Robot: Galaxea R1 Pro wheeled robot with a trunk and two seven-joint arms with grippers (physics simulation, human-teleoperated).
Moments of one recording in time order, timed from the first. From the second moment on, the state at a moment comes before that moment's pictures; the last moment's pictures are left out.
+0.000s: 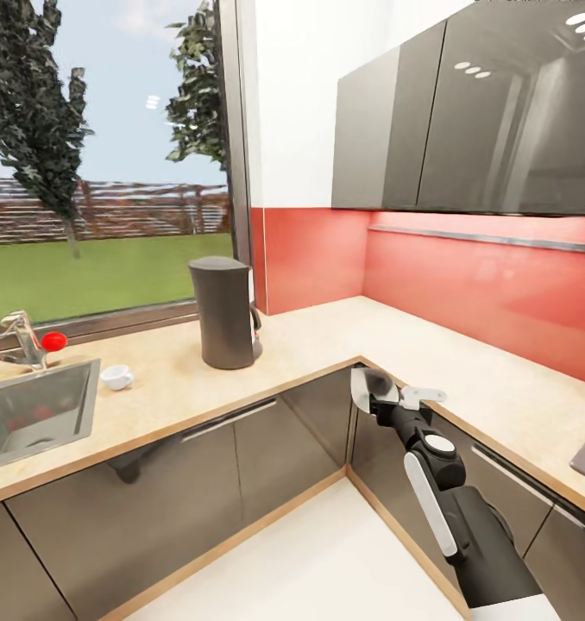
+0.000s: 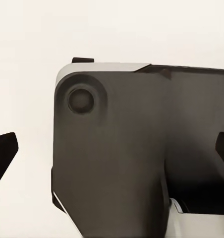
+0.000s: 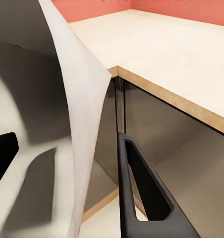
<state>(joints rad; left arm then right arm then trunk) 0.02 -0.05 0.06 -0.13 0.00 -0.09 0.00 -0.45 -0.01 0.13 -1.44 -0.20 0.51 -0.29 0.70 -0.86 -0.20</state>
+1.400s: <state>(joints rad) 0.02 -0.05 0.06 -0.13 0.00 -0.09 0.00 -0.45 -0.01 0.13 -1.44 -0.20 0.51 -0.29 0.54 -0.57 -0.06</state>
